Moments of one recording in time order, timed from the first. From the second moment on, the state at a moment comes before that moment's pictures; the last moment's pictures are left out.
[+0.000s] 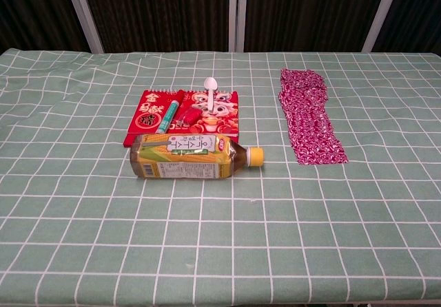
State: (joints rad) left arm -0.08 -1.08 -0.06 -1.70 1.54 1.55 0.10; right arm 0.13 -1.08 0.06 -1.64 -1.42 1.36 -0.03
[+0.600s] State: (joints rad) left arm -0.08 -1.07 -0.05 -1.70 1.54 1.55 0.08; right arm 0.13 -1.08 0.06 -1.66 -1.43 1.36 -0.05
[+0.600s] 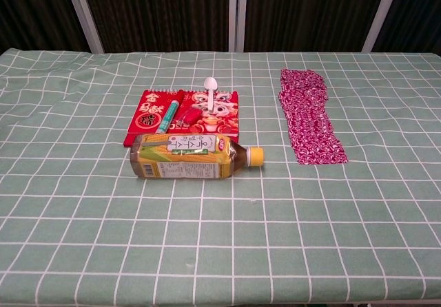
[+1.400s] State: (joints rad) left arm -0.07 -1.09 -0.05 -1.66 1.54 1.55 0.06; right arm 0.18 -1.11 0.01 -1.72 -1.46 1.26 -0.23
